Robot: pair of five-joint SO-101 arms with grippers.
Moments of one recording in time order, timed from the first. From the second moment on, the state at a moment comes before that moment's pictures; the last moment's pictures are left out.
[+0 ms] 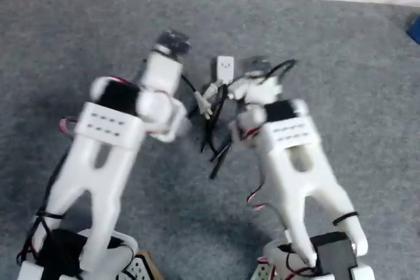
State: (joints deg) left arm 6.4 -19.8 14.0 81.3 -4.4; right arm -16.6 -16.4 24.7 72.7 -3.2
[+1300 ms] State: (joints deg) left arm -7.0 26.2 -10.2 70.4 5.0; right arm -17.8 10.9 11.5 37.8 -8.0
